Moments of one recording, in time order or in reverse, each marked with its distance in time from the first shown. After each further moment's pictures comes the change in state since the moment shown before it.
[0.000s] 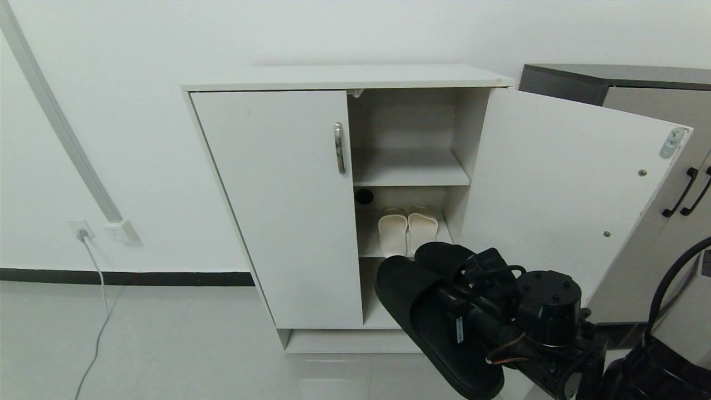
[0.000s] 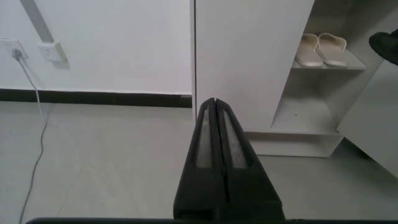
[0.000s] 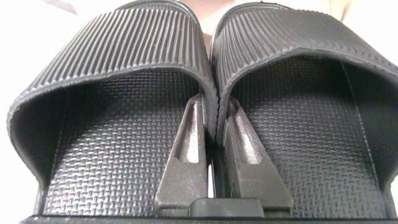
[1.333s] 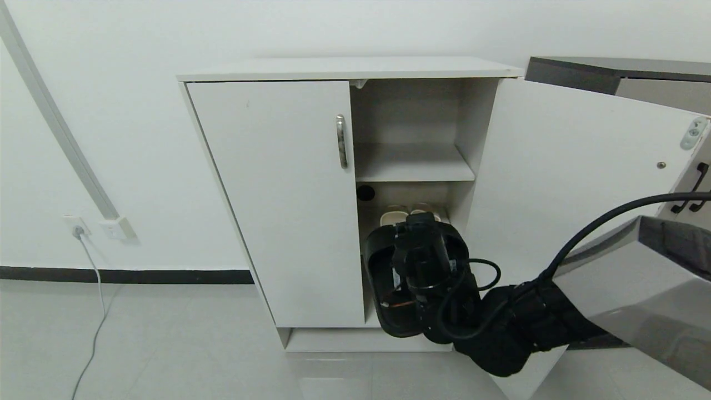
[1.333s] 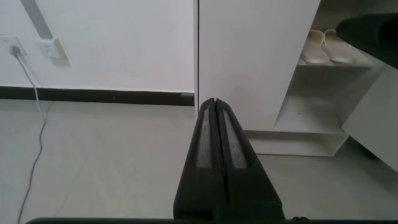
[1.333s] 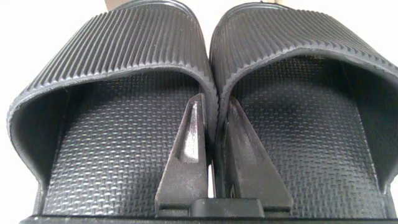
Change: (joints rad) left arm 0.000 0.001 0.000 0.000 0.000 0.000; right arm 0.111 0.175 -0.721 0.708 -0.535 0.165
